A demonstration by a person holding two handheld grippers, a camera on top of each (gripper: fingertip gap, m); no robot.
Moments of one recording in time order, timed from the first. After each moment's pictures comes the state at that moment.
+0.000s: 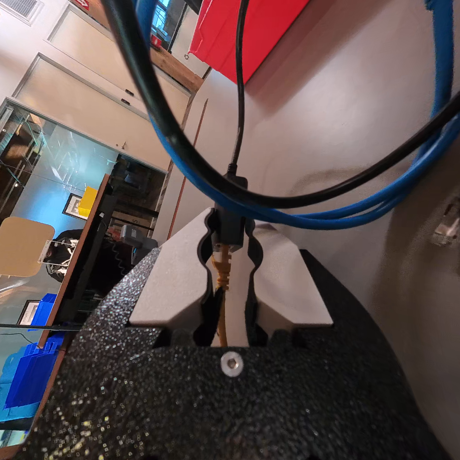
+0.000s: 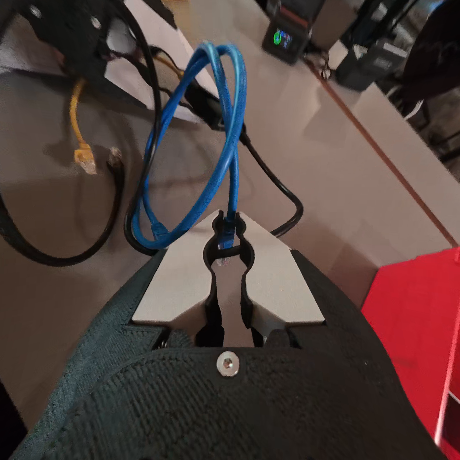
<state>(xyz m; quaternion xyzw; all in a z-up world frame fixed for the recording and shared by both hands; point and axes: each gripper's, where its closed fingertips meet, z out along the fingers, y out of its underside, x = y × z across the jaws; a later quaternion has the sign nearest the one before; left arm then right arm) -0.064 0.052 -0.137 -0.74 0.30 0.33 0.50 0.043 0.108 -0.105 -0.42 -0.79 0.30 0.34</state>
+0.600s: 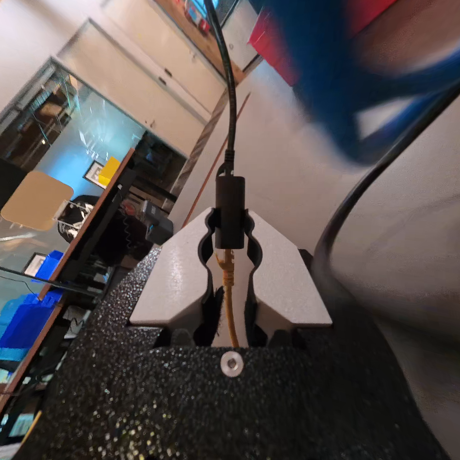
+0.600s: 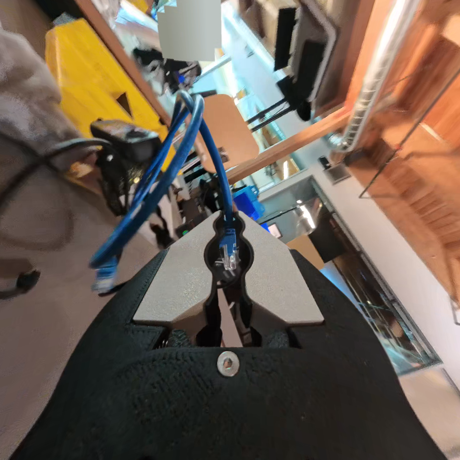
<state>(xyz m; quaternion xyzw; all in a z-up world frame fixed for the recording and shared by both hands) -0.088 0.048 -0.112 -0.74 0.20 0.35 0.54 0.076 0.036 0.034 -0.02 -0.67 0.32 0.68</state>
